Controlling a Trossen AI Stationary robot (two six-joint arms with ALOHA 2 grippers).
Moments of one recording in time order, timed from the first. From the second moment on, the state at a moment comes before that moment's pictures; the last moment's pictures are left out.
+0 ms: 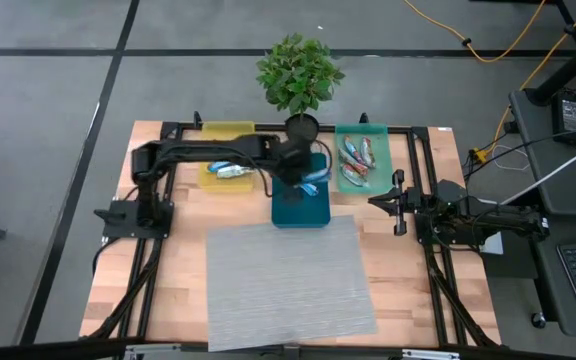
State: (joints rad) left arm 0.21 1.89 1.64 -0.76 -0.01 -0.02; right arm -0.12 0.01 0.01 0.03 -0.07 -0.09
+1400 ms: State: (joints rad) left arm 0.23 1.86 1.64 -1.06 0.14 0.01; right arm -0.12 0.01 0.01 0.03 -0.07 -0.09
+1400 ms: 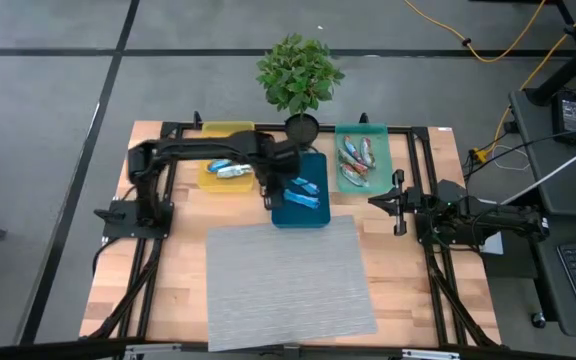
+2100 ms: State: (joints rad) left arm -0.25 1.23 1.51 -1.00 -0.46 -0.17; right arm -0.12 0.01 0.01 0.03 -0.07 -0.09
